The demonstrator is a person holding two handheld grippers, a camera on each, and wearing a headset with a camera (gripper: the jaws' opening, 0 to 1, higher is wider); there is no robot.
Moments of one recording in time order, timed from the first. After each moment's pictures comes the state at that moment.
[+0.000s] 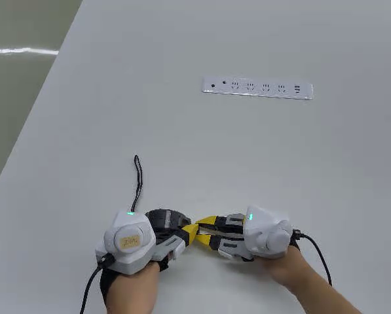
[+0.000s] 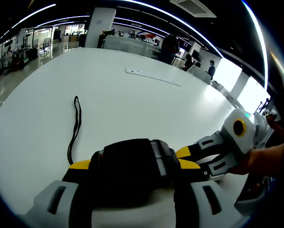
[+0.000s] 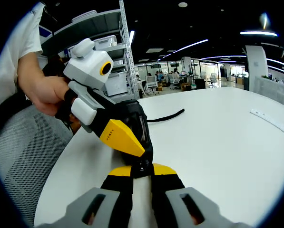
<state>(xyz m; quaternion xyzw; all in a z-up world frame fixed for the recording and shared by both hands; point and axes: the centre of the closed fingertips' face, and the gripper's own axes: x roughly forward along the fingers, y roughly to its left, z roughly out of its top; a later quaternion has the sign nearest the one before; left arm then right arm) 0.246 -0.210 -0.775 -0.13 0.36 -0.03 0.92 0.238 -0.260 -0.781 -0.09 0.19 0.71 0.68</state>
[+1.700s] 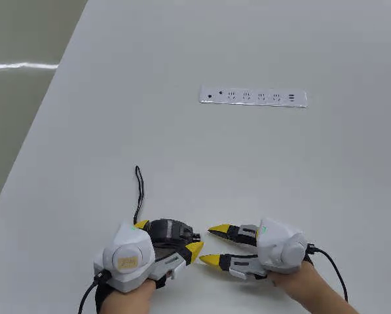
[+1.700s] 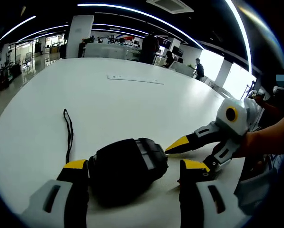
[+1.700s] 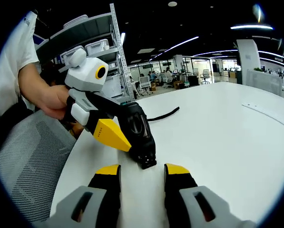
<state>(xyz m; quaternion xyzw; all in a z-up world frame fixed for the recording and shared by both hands) 0.238 -0.218 -0.761 -0.08 0.33 -0.11 0.93 0.228 -0.284 -0.771 -0.07 0.21 0.68 0.70</state>
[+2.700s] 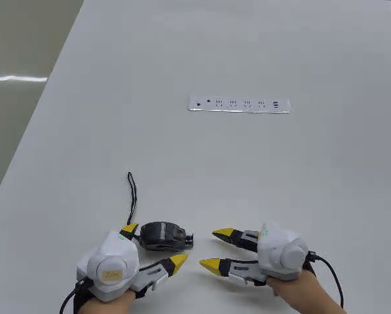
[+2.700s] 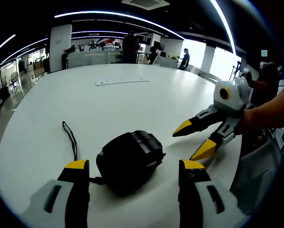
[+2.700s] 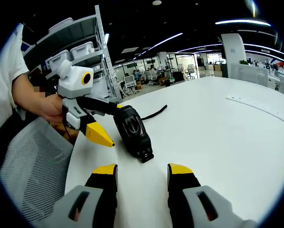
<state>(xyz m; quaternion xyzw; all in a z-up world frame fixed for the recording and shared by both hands) 0.219 -0.211 -0.748 0.00 0.32 -0.18 0.93 0.226 -0.306 -0.758 -0.05 0.24 0.63 0.74</state>
